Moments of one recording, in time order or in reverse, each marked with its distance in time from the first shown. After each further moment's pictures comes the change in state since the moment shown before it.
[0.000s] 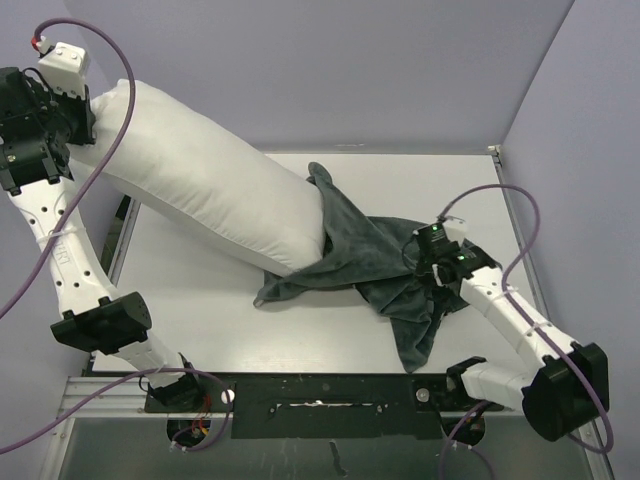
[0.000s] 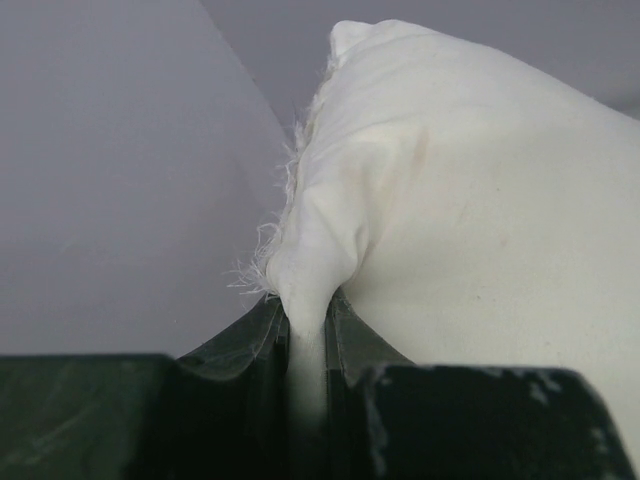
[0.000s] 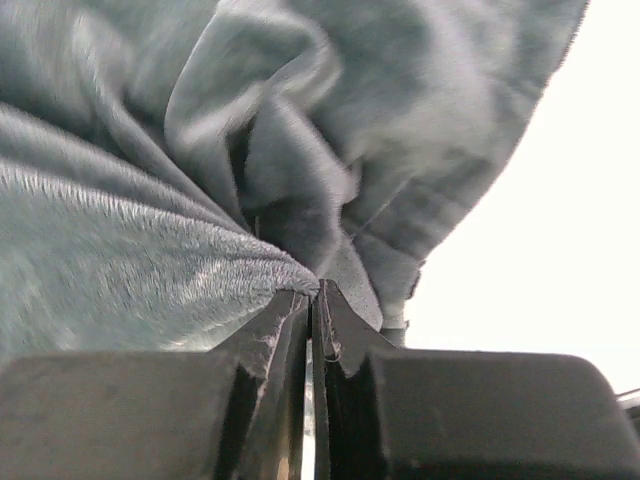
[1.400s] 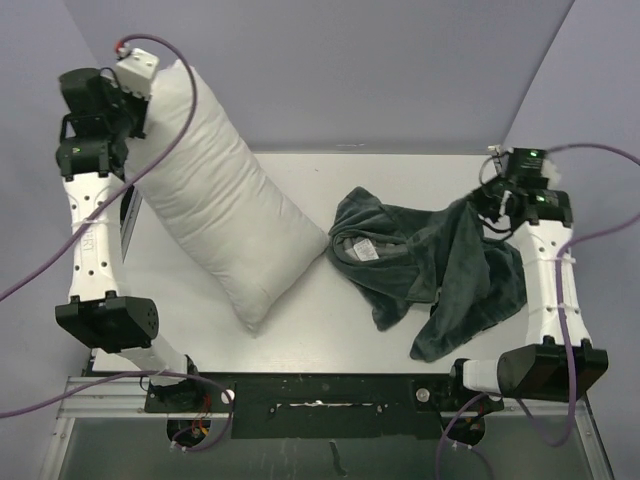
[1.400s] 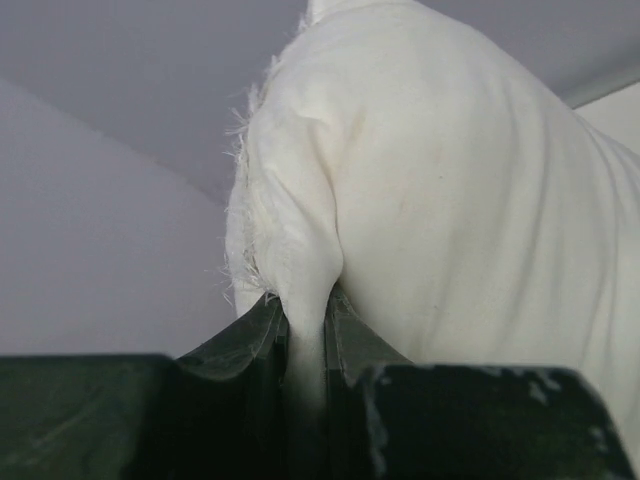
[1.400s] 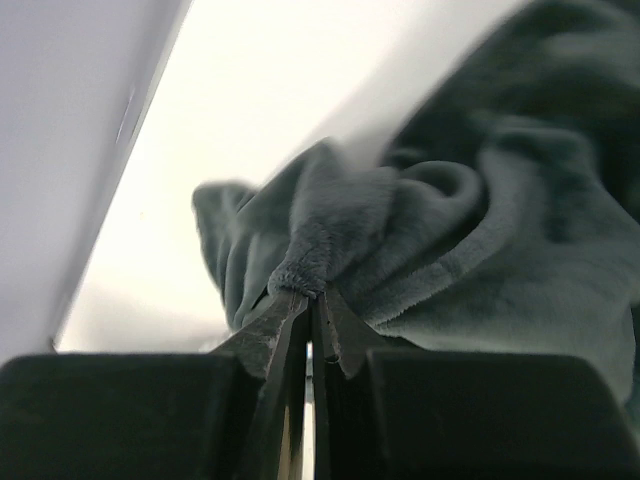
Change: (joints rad) left arm -0.286 -0.029 -0.250 0.247 -0.212 0.084; right arm -0.399 0.230 0.622 -0.091 -0.250 0.163
